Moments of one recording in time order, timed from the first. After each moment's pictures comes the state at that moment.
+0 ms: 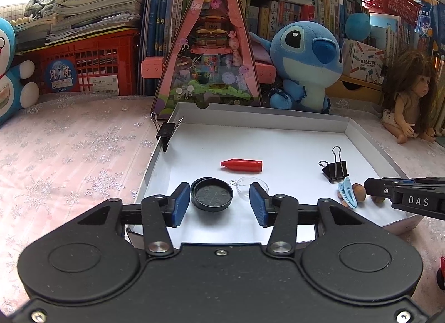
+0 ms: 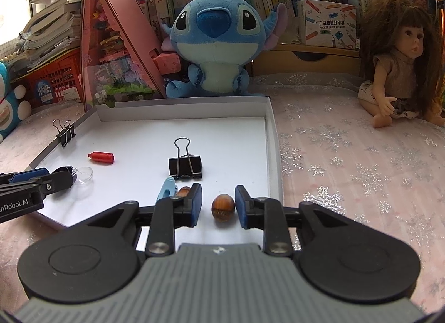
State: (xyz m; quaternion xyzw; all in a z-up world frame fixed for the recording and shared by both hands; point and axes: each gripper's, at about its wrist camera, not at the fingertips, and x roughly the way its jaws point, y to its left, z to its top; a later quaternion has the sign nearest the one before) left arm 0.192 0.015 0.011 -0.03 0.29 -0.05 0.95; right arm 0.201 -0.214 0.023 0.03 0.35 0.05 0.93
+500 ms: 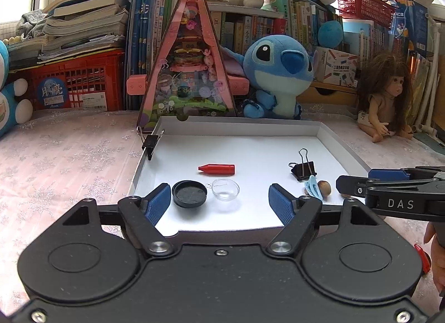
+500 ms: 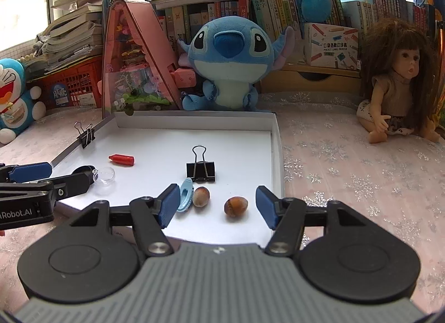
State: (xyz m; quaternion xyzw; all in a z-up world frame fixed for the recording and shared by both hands) left arm 0.154 0.005 0.032 -0.02 0.27 -0.08 0.96; right arm 0.171 -0.208 0.042 0.02 0.32 0.07 0.95
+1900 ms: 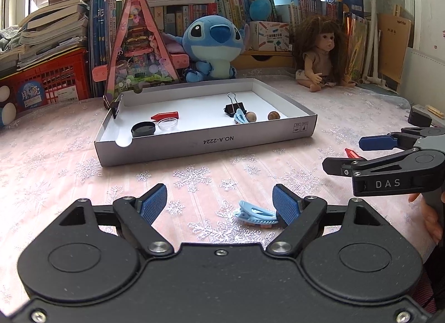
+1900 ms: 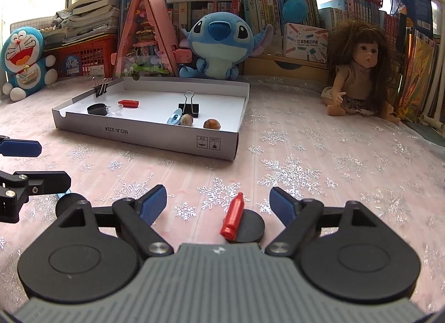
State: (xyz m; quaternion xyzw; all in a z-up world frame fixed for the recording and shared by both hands) left arm 0.030 -0.011 0.009 0.05 0.27 -0.17 0.95; right arm 0.053 -0.234 0.022 -0.03 0.30 0.05 0.95
